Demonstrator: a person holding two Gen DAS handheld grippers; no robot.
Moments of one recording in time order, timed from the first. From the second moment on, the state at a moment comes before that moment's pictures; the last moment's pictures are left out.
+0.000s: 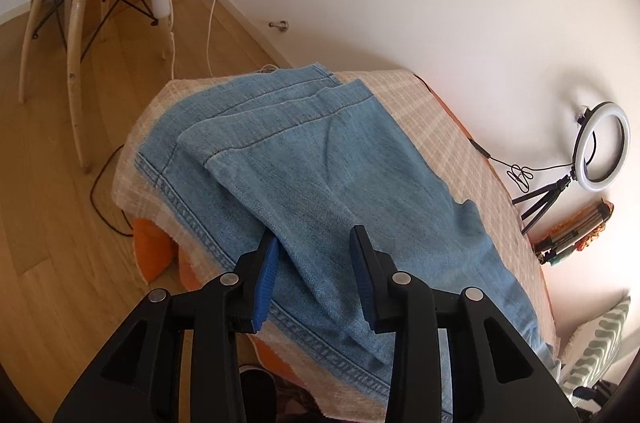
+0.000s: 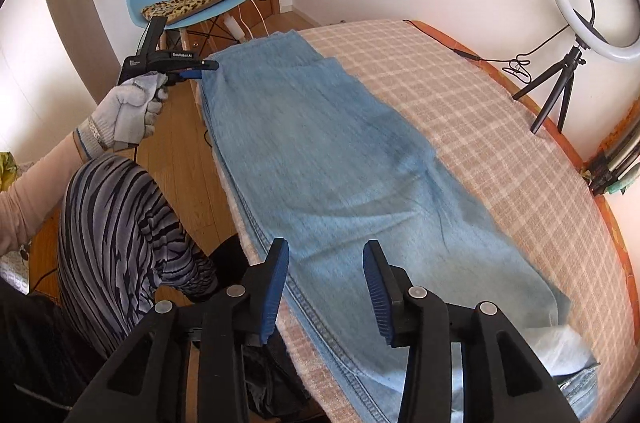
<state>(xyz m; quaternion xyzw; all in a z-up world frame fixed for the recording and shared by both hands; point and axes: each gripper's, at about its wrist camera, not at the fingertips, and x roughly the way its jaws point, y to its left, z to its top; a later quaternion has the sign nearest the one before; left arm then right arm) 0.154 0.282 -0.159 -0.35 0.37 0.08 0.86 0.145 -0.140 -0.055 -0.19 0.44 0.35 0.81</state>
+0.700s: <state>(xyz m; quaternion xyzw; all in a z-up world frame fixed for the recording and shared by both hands) 0.157 0.330 -0.185 -0.40 0.35 0.10 0.84 0.332 0.072 -0.074 -0.12 0.44 0.44 0.77</state>
